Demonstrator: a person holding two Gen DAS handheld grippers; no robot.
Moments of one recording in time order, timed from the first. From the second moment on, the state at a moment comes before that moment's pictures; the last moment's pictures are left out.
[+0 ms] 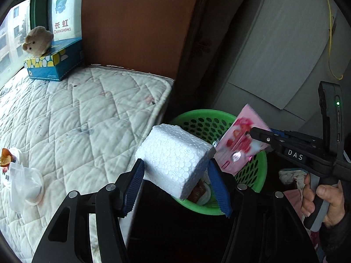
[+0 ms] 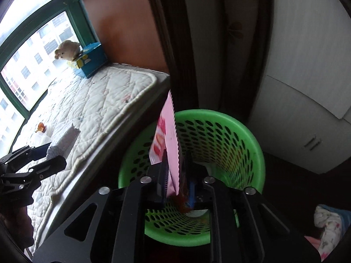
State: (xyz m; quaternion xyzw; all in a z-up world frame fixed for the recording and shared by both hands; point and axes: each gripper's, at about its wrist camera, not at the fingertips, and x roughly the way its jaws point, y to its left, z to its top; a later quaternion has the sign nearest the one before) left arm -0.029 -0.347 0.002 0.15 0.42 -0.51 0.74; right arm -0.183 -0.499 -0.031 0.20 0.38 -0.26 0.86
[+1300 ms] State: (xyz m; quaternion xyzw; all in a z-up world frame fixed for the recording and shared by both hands) left arm 0.028 -0.252 0.010 0.10 0.44 -0.40 0.80; right arm -0.146 -0.445 -0.004 0.18 0.35 -0.18 0.90
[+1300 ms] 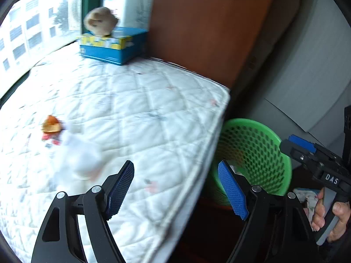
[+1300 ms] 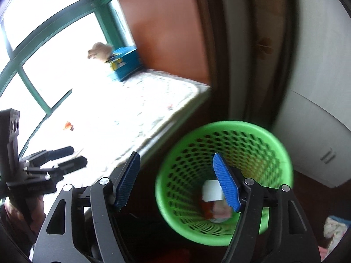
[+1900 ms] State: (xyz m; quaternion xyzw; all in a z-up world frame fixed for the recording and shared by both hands) left arm 0.143 -0.167 -0.023 0.08 0.48 -0.33 0.81; right arm -0.057 -0.376 -0.009 0.15 0.39 -0.08 0.91
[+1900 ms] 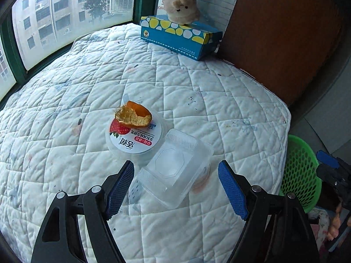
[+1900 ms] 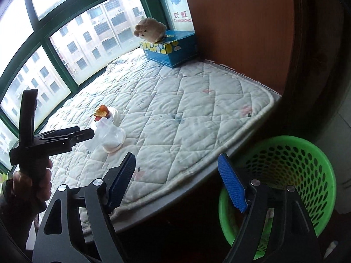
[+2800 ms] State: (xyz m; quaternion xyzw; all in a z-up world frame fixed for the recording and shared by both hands) left arm 0.157 -0.122 -0.008 0.03 0.46 -0.34 0.82; right arm 0.010 -0.323 -0.041 0.11 0.44 -0.01 0.89
